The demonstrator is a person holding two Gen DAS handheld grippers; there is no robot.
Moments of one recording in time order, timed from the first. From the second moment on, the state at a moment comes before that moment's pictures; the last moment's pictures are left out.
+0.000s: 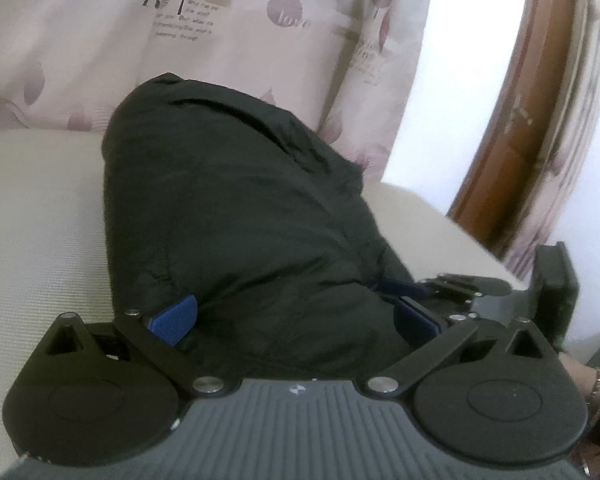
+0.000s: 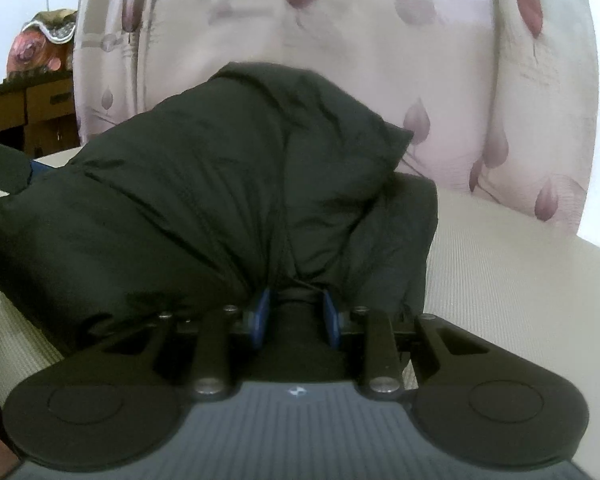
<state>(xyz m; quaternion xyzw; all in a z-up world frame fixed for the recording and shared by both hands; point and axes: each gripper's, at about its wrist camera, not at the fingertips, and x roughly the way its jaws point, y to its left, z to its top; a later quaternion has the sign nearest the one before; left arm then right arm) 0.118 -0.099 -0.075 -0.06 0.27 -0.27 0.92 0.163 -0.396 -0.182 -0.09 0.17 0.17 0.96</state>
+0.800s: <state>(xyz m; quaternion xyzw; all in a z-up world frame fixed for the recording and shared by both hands) 0.119 -0.071 -0.068 -0.06 0.31 -0.19 0.93 0.146 -0.397 -0.179 -0.02 0.19 0.12 0.97</state>
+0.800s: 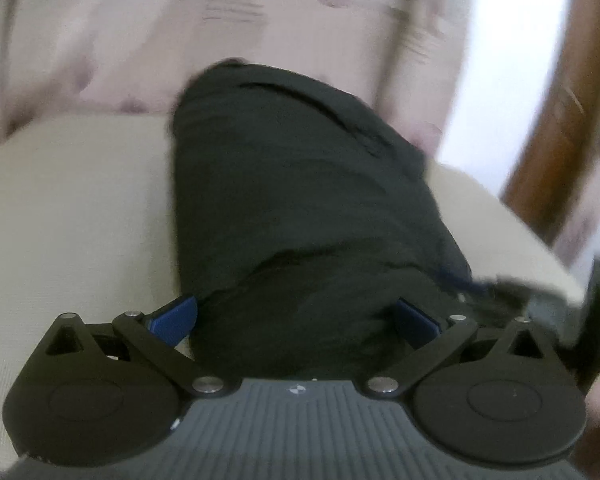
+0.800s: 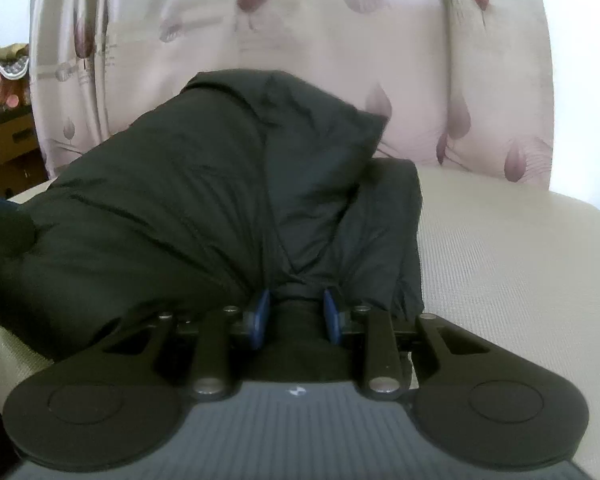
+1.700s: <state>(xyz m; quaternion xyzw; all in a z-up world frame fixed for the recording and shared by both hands) 0.126 -0.115 -0.063 0.05 0.27 -0.17 0.95 0.140 -0.401 -0.184 0.00 0.17 0.12 0.98</state>
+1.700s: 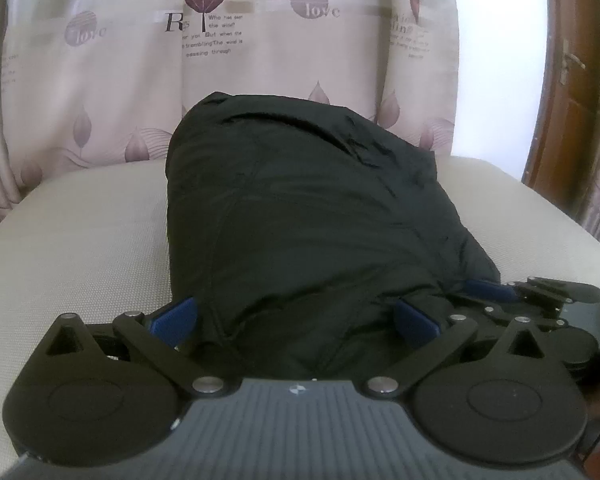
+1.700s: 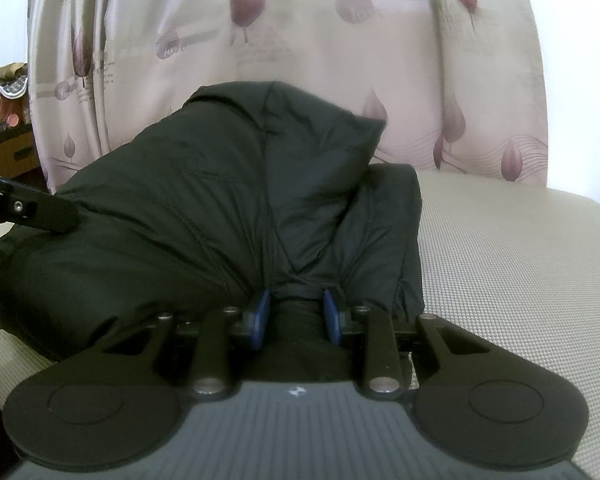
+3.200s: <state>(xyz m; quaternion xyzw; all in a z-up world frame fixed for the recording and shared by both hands) 0.116 -0.118 -0.094 0.01 0.25 -0.21 0.94 0.209 -0.291 0.001 -0.21 0.11 0.28 0.93</state>
